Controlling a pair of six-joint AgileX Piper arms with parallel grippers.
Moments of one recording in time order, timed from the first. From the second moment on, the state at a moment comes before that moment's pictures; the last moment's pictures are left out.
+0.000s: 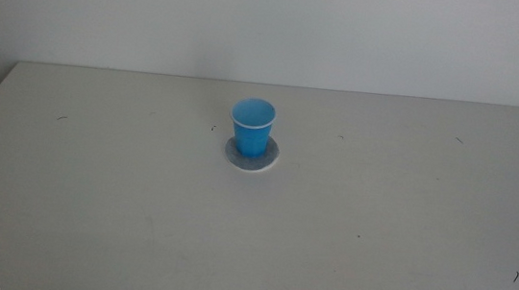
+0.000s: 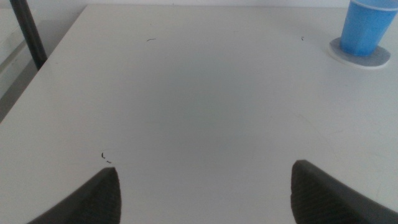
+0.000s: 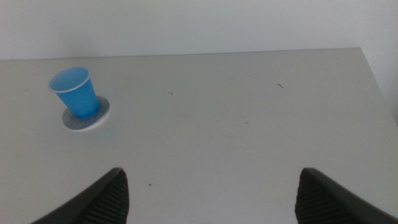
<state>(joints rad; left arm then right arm) -0.07 -0.01 0.03 0.07 0.37 -0.15 0.25 0.52 -0.55 -0.13 0.51 0.30</state>
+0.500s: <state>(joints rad) -0.07 -0.01 0.03 0.07 0.37 -0.15 0.25 0.08 -0.16 -0.16 0.39 0.29</state>
